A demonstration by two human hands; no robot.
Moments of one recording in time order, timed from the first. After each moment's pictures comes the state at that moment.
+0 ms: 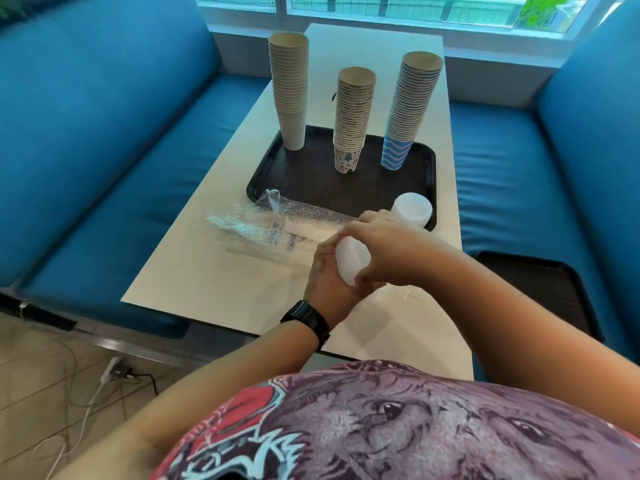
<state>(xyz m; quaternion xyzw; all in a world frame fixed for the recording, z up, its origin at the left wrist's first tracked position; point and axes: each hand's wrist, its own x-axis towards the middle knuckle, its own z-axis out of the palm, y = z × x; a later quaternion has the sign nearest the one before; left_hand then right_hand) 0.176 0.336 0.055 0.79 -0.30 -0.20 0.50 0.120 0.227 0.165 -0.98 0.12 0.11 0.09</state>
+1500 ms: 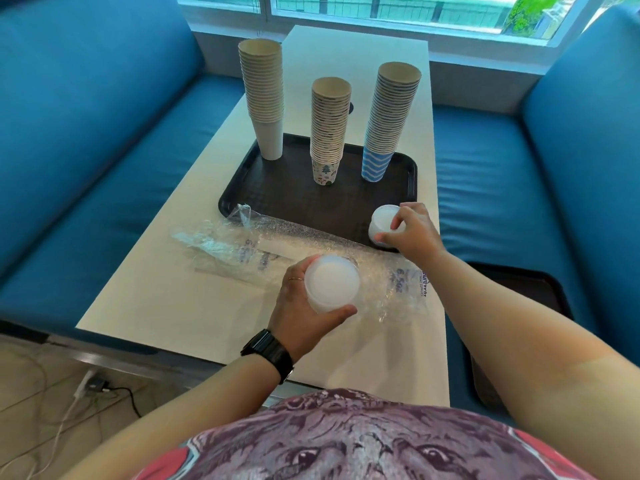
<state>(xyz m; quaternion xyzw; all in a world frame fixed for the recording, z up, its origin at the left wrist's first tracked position) 0.180 0.337 0.046 0.80 -0.33 -0.15 0.47 0.126 0.078 0.057 -0.87 0.38 -0.11 0.29</state>
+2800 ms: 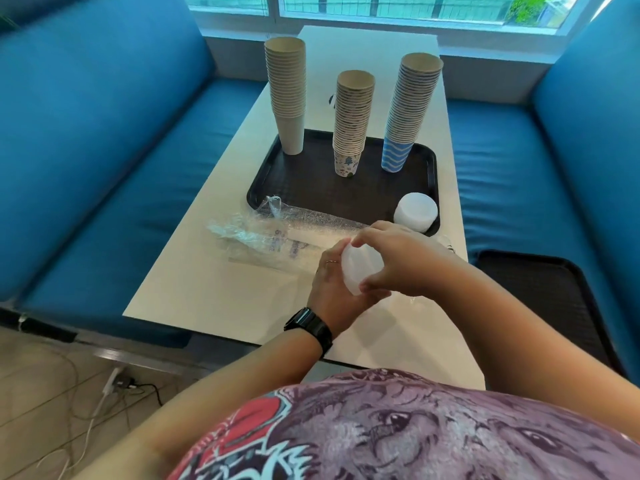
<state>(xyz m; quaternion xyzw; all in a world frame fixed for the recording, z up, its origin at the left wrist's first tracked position) 0.184 0.338 0.047 0.79 -0.34 -0.19 0.47 0.115 0.222 0.155 -0.97 0.18 0.09 0.15</state>
